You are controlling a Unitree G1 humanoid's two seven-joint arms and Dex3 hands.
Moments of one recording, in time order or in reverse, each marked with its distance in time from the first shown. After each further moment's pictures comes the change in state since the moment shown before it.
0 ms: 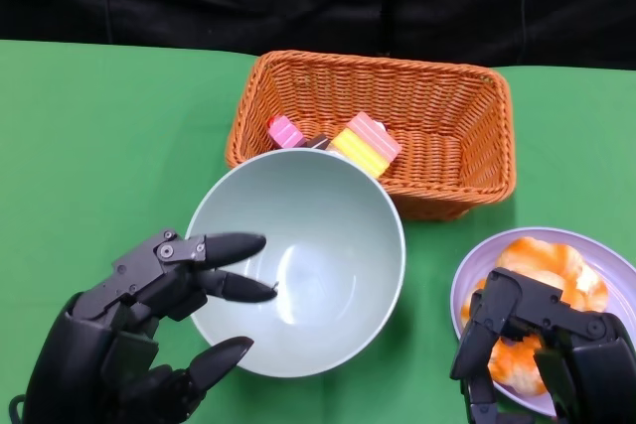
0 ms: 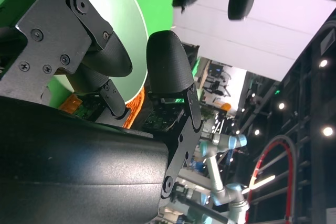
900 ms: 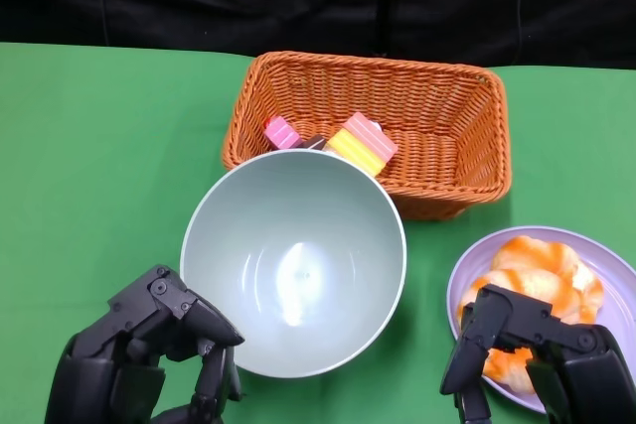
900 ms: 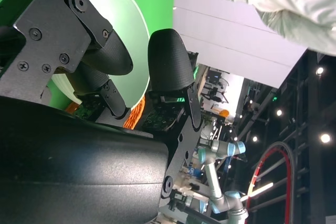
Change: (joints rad) left arm 0.068 -0.147 -0.025 0.096 0.066 -0.129 0.085; right arm 0.004 -0.020 0.006 0.053 0.012 -0.056 0.020
